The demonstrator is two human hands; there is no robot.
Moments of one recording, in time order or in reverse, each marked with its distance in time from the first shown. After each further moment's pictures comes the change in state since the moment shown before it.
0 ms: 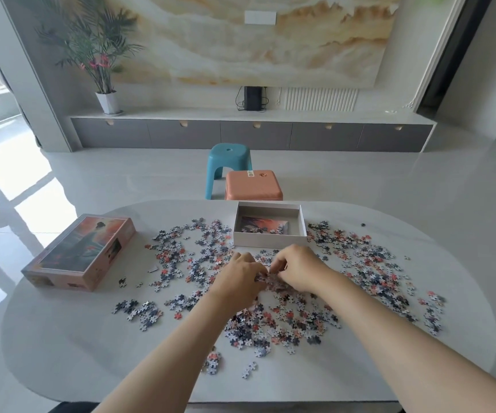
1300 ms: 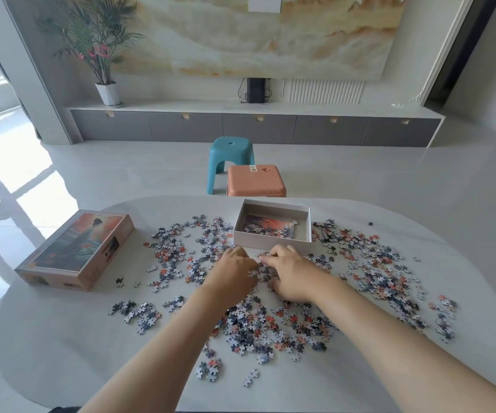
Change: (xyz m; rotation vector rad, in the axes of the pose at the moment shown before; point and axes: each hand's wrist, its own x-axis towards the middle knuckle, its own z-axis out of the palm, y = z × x) left_hand 0.009 -0.018 -0.009 -0.023 -0.050 -0.078; right_hand 0.018 0.003 0.024 -0.247 -0.152 -0.121
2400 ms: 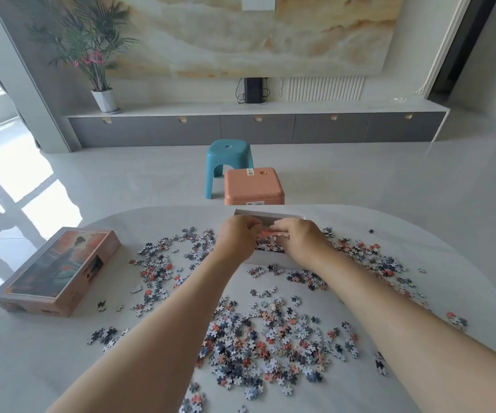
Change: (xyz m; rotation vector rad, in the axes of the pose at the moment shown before) left_hand 0.097 0.030 -0.040 -0.399 0.264 -0.212; right_hand 0.039 0.040 -0.060 0.378 0.373 -0.018
